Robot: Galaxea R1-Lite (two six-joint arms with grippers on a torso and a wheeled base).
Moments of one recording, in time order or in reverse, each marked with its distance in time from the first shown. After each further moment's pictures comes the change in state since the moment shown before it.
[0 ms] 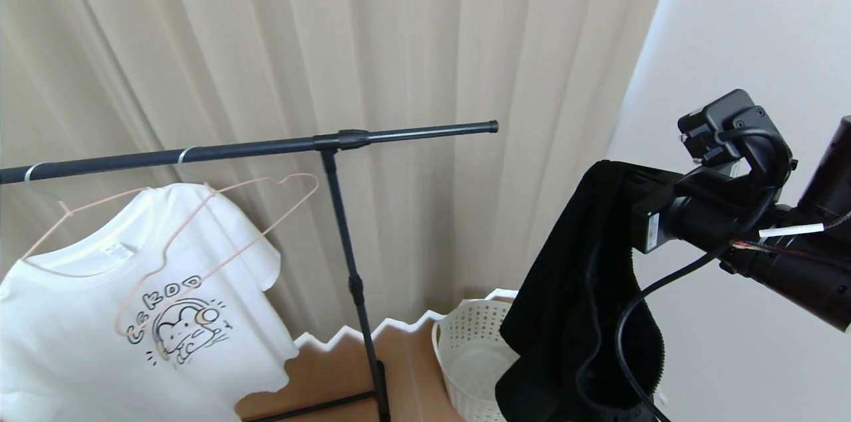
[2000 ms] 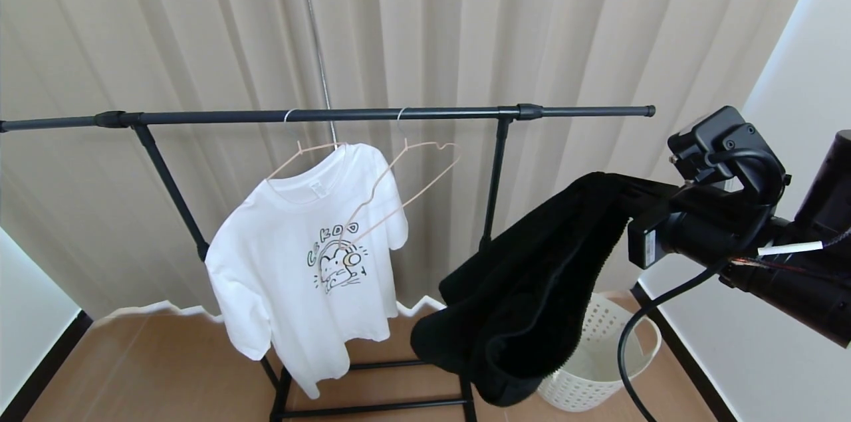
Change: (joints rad) left arm 0.000 0.000 0.000 0.000 0.001 -0.007; right arm 0.016 -0.006 0.035 -0.002 -0.001 -0.044
